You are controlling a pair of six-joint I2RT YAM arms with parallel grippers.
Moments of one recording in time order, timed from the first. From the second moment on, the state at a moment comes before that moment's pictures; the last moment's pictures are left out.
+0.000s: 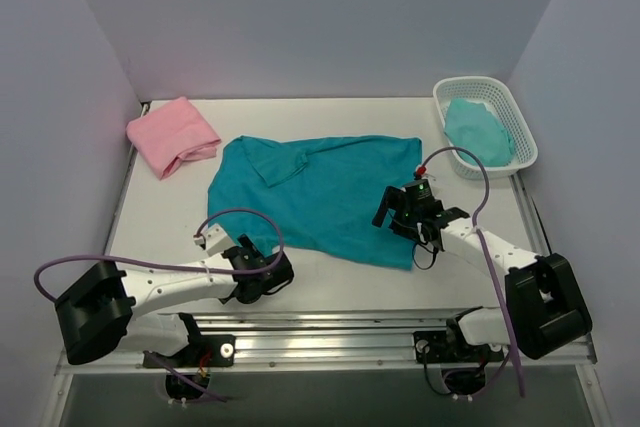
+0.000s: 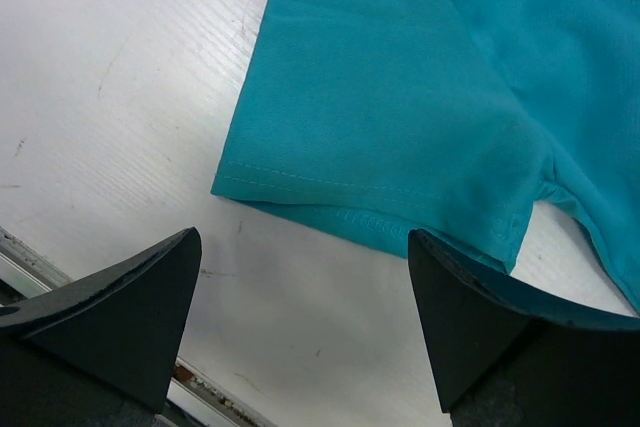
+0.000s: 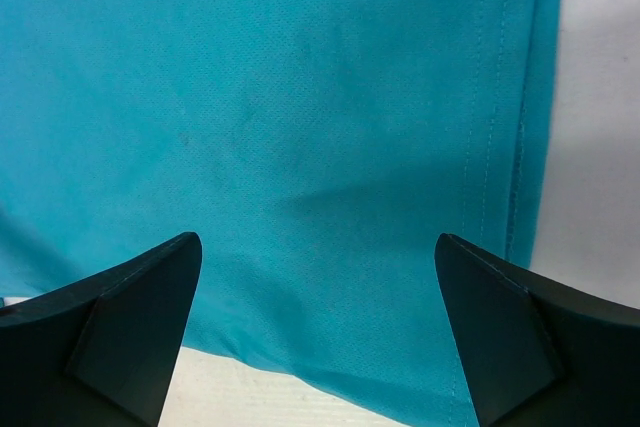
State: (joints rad) left arm -1.07 1.29 0.67 -1.01 -0.83 -1.84; right arm 0.38 1.30 0.63 -0.23 0.07 0.70
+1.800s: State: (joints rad) left arm -0.99 1.38 0.73 -0.69 -1.06 -1.50; right arm 0.66 1.06 0.54 -0.43 0.15 0.95
